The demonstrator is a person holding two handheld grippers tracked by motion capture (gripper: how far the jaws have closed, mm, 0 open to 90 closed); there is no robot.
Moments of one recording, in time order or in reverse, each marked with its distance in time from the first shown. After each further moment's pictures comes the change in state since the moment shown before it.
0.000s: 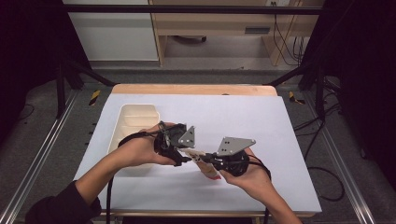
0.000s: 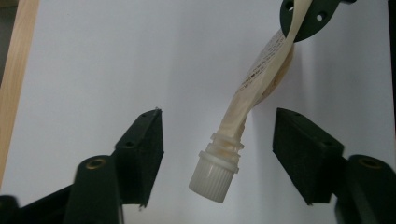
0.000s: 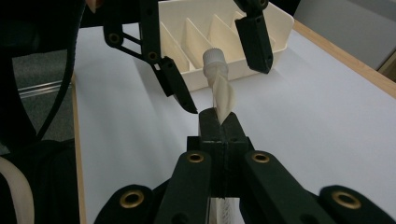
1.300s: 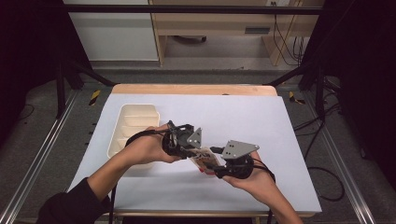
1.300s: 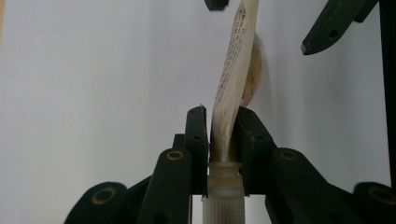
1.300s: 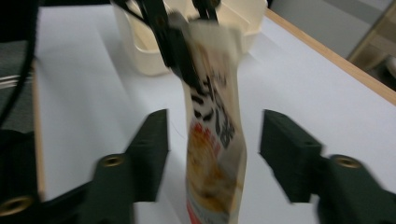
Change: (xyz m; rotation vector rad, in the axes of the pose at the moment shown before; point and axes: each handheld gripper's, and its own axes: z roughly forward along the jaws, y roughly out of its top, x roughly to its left) left arm 0.003 0.012 0.013 0.045 -0.072 -0.002; right arm -0.004 -0.026 0.001 0.017 -0.106 -0.014
